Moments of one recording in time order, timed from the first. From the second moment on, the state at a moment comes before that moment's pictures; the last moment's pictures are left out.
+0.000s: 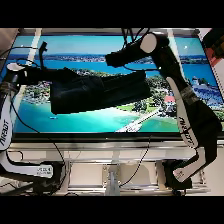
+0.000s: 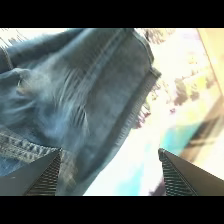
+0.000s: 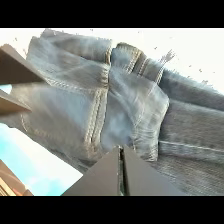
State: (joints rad) left arm 0.13 -1.57 1.33 0.44 -1.28 -0.76; right arm 0.42 -1.74 2.05 -1.18 1.18 1.50
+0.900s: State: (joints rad) left arm 0.60 -1.55 1.32 0.83 -1.39 -0.99; right arm 0.38 -1.70 2.05 -1.23 1.18 1.45
